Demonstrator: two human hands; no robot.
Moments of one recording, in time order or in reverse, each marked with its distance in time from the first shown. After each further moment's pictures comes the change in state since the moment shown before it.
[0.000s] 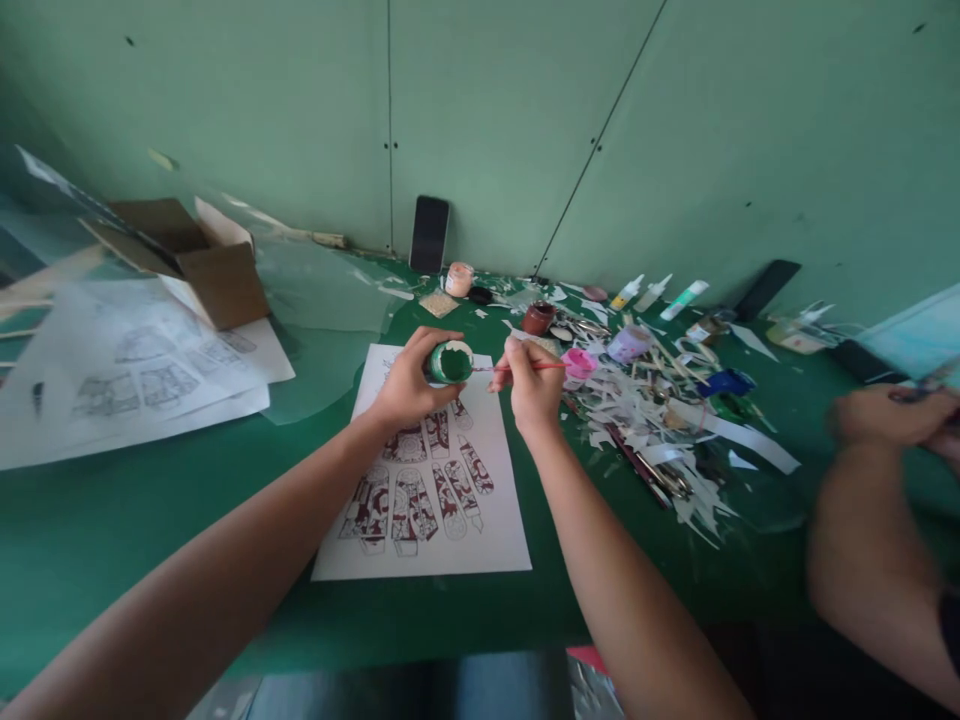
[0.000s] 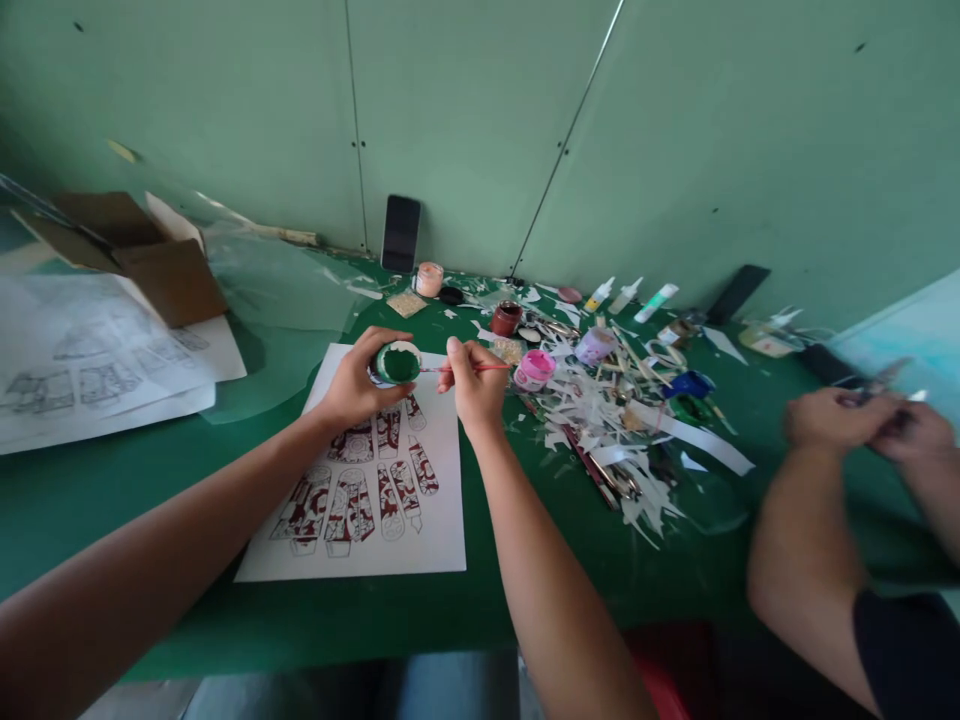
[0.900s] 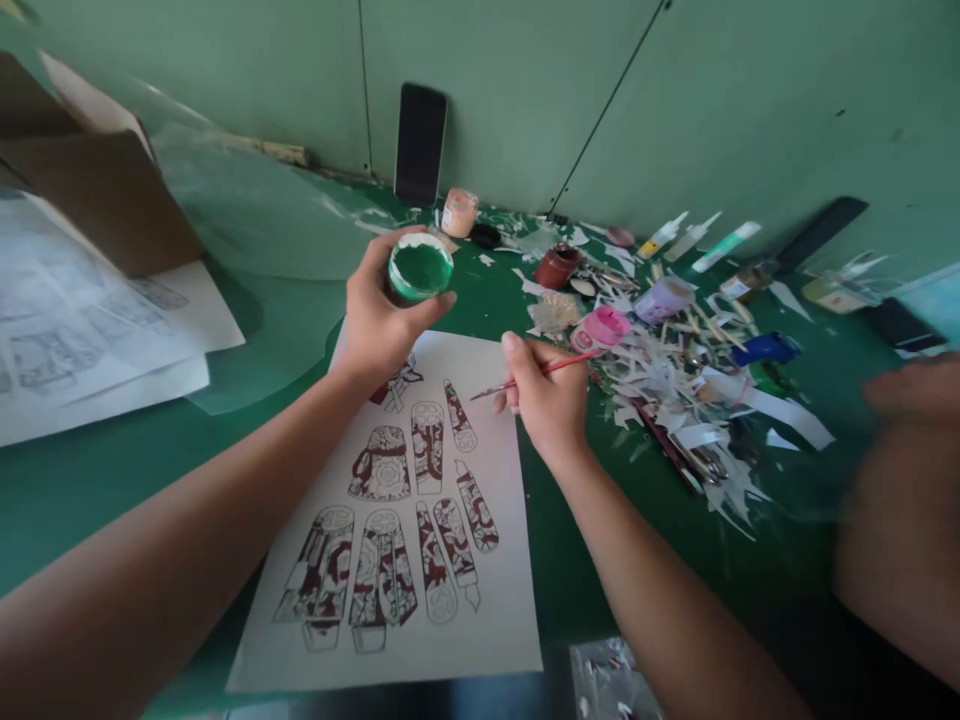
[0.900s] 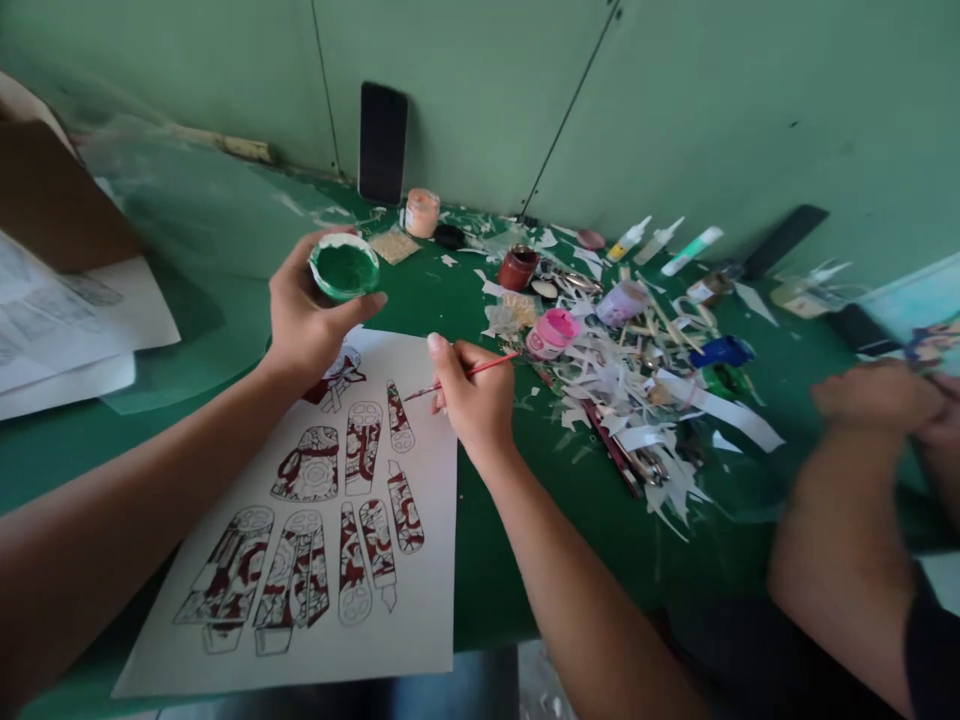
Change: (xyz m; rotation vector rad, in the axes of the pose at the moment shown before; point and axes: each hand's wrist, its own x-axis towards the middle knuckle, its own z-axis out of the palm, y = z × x) left_hand 0.018 -0.032 0.008 -0.121 0.255 -0.132; right_hand -0.031 0.003 -0.009 -0.244 -0.048 0.265
